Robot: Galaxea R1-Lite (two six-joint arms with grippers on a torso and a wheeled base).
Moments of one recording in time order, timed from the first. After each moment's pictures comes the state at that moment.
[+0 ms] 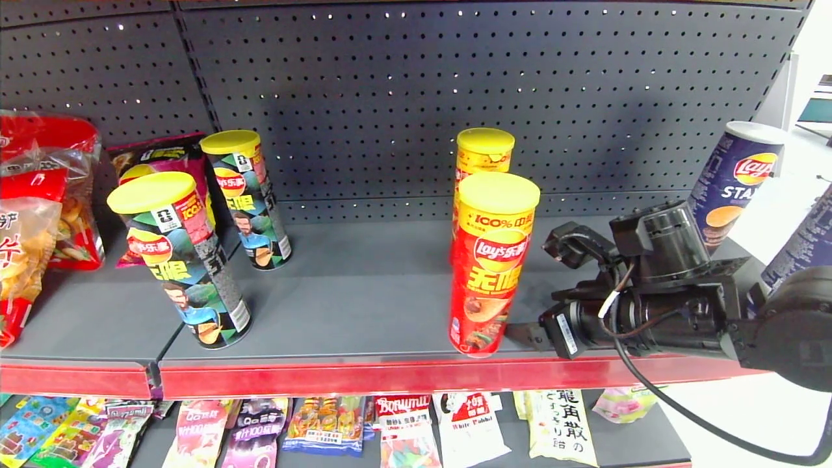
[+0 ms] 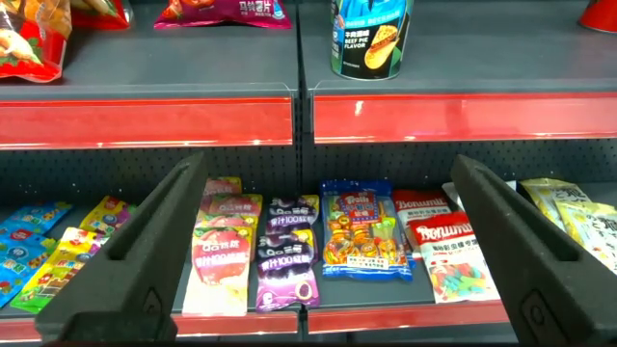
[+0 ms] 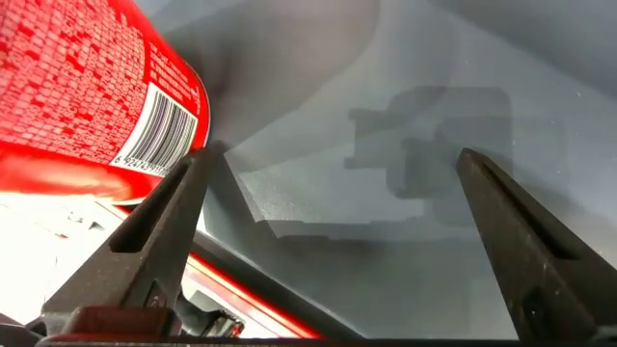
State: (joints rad) left arm 0.00 0.00 0.00 0.00 -0.03 -0.01; right arm 0.54 1.70 -0.85 -0.14 0.00 -0.04
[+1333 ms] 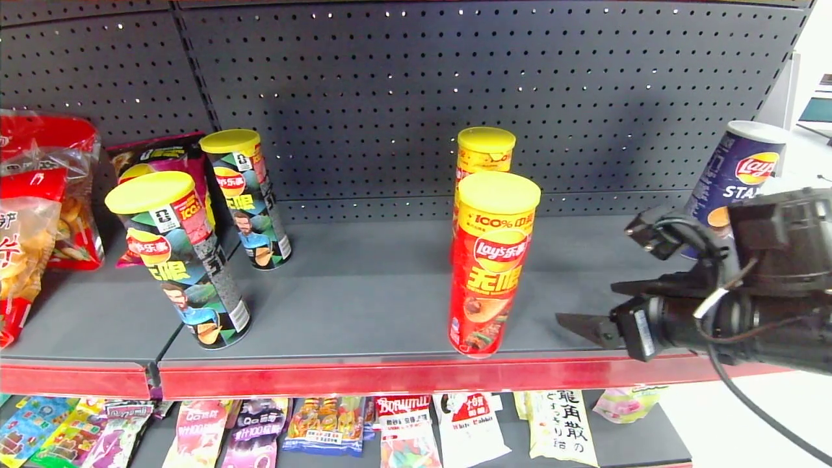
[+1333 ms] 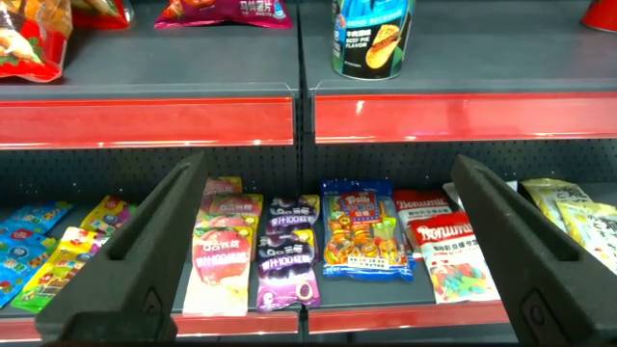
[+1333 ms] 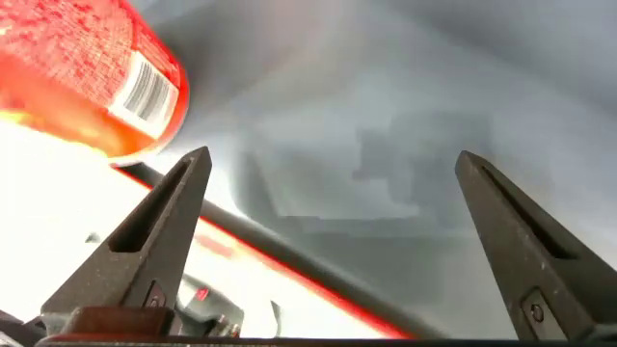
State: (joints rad) left arm 0.00 0.00 0.00 0.00 -0.03 -0.01; right arm 0.43 1.44 -0.73 -0.14 0.01 -0.08
